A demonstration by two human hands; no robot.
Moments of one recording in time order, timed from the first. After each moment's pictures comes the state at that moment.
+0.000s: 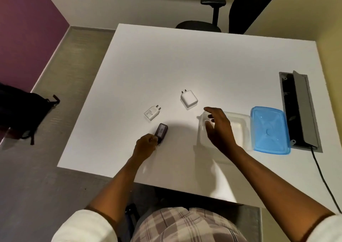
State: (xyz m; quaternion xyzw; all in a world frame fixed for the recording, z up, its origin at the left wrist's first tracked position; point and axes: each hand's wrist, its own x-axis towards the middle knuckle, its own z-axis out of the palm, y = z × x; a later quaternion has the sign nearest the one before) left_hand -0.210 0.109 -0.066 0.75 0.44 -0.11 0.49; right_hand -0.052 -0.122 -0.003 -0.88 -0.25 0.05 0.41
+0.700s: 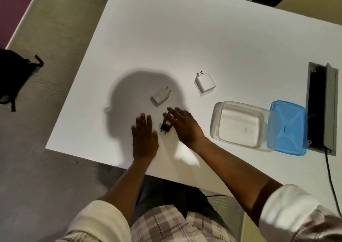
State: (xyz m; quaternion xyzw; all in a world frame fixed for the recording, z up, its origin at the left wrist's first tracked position) left_hand -0.268 0.135 -0.168 0.91 0.36 -0.08 0.18; right_hand -0.117 0.030 -0.090 -0.83 -0.52 0.20 0.08
